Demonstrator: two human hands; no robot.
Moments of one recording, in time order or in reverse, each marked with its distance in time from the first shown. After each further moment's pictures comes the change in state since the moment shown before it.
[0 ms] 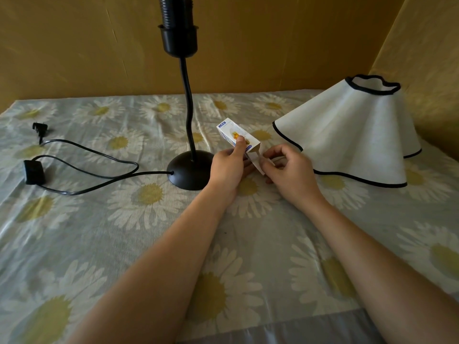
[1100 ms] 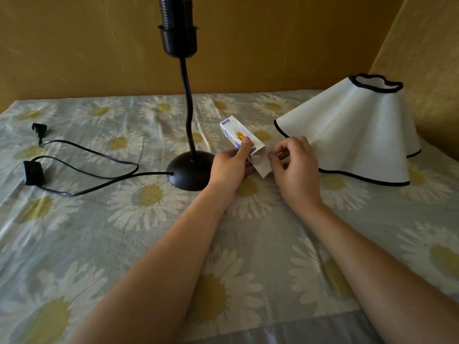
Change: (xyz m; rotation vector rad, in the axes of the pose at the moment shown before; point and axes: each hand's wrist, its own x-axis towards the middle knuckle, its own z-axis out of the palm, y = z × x) left_hand -0.004 0.000 0.000 0.095 -0.033 0.031; right_hand -0.007 -0.011 -0.003 -0.324 0.247 -0.239
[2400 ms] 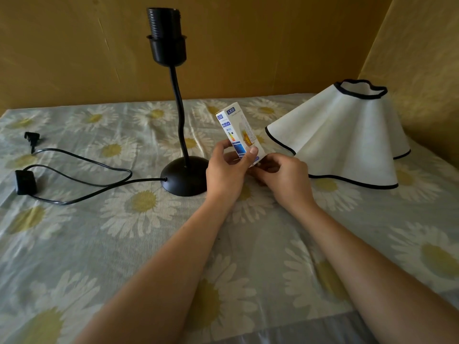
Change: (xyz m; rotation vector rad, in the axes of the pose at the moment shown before) left_hand -0.017 0.000 0.004 0.353 0.121 0.306; right_hand 0.004 0.006 0.002 0.114 -0.230 0.278
